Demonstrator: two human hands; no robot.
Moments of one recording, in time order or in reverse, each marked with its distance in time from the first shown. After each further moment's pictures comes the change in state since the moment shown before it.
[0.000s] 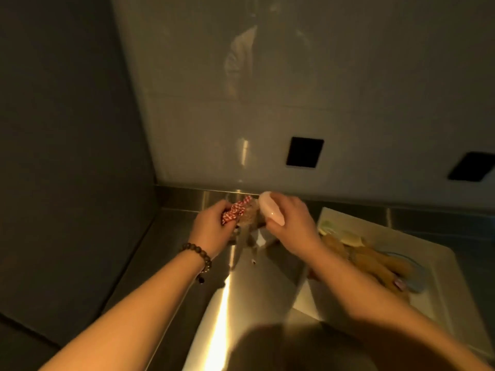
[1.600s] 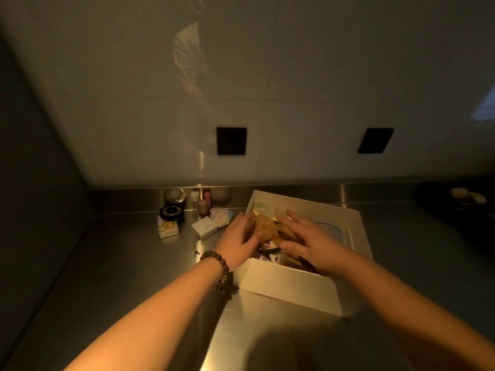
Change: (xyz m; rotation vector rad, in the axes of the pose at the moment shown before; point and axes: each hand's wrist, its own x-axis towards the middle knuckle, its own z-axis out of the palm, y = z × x) left_hand -0.046 0.091 0.153 -0.047 -0.461 0.045; right_hand -0.120 0.113 -0.133 -0.105 -0.346 0.132
